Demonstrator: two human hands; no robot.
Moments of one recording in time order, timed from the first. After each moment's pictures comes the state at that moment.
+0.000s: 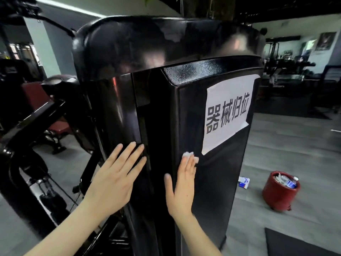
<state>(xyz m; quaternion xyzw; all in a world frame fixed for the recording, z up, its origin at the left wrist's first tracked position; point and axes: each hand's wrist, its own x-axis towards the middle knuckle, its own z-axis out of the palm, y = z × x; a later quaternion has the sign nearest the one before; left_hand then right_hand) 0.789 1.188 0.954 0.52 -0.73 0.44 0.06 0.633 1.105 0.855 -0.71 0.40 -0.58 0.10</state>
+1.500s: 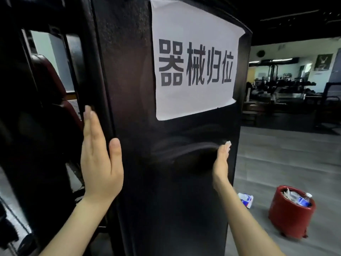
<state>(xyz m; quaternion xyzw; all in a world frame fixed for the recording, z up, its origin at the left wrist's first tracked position) 0.672 1.062 0.828 0.51 -0.56 0.33 0.56 0.458 0.871 0.738 -0.51 0.51 -0.59 0.36</state>
